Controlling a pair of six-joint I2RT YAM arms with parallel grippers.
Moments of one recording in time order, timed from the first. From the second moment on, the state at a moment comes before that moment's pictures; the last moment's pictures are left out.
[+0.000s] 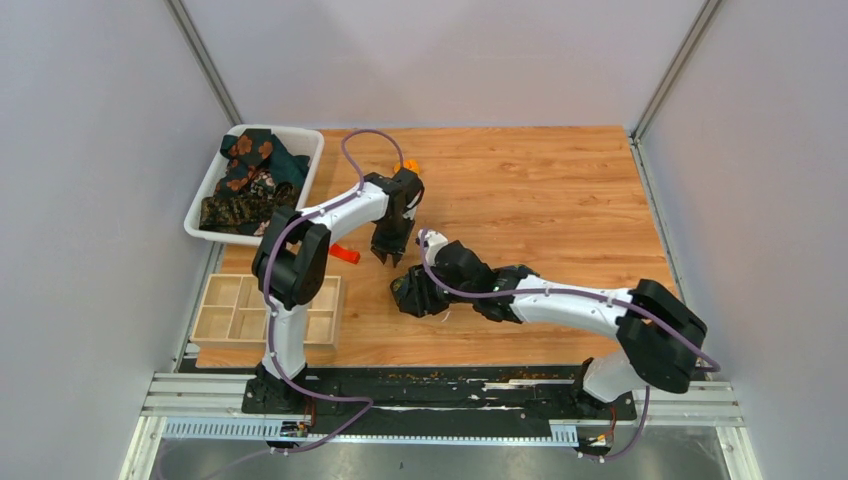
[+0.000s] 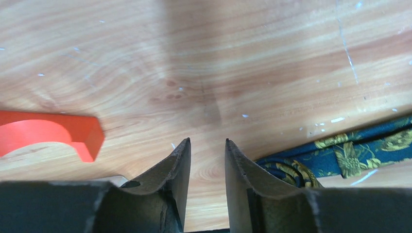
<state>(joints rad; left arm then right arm) -0.56 2.02 1.53 -0.96 -0.01 -0.27 1.01 1.52 0.83 0.07 -0.17 0.62</state>
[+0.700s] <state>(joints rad) -0.53 1.37 1.10 -0.85 -0.24 -0.37 0.87 1.69 1.17 -0.22 -0.16 0.50</state>
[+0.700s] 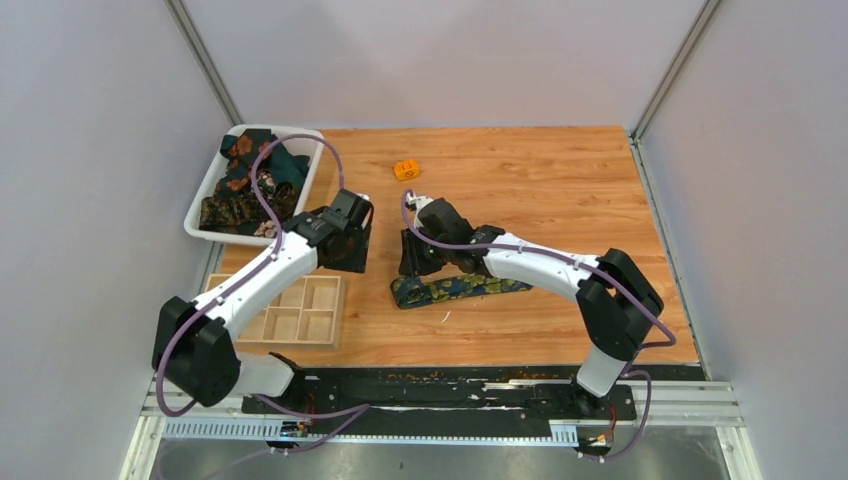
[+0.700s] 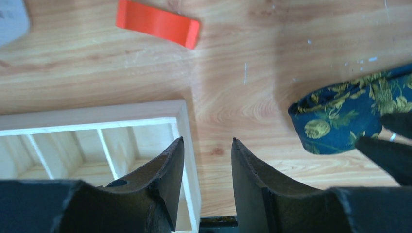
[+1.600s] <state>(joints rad) -0.58 1.18 0.78 -0.48 0.10 -0.48 0.84 1.74 1.07 -0.20 -0.12 0.50</state>
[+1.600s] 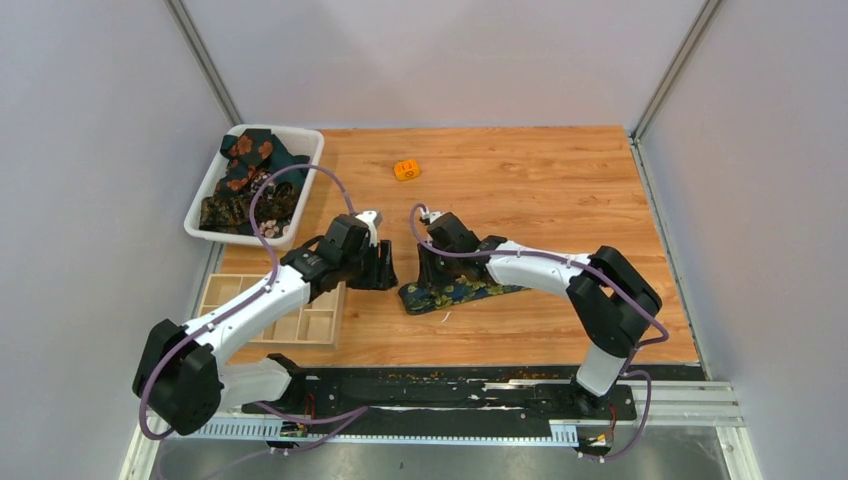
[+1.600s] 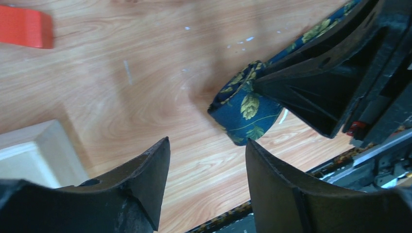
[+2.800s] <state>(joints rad) -0.88 1.15 0.49 -0.12 -0.11 -1.44 0.85 1.63 0.83 -0.03 -0.06 0.66</state>
